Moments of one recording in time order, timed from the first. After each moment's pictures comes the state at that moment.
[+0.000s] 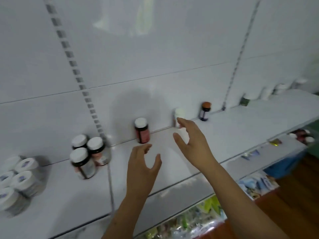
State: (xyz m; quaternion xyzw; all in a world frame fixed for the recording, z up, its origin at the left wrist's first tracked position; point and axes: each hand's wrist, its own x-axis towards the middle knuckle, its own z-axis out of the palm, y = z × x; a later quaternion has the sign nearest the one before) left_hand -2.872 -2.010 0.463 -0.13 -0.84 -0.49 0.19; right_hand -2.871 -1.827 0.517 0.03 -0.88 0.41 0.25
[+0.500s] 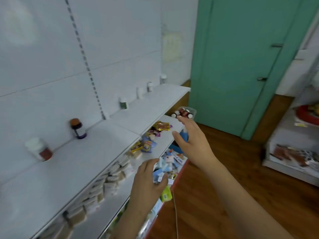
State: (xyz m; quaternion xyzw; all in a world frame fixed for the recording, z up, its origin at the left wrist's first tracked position) left_hand -2.718 -1.652 0.430 -0.45 -0.79 -0.41 -0.04; right_hand -2.623 -1.489 0.528 -0.23 -0.87 0.29 0.33
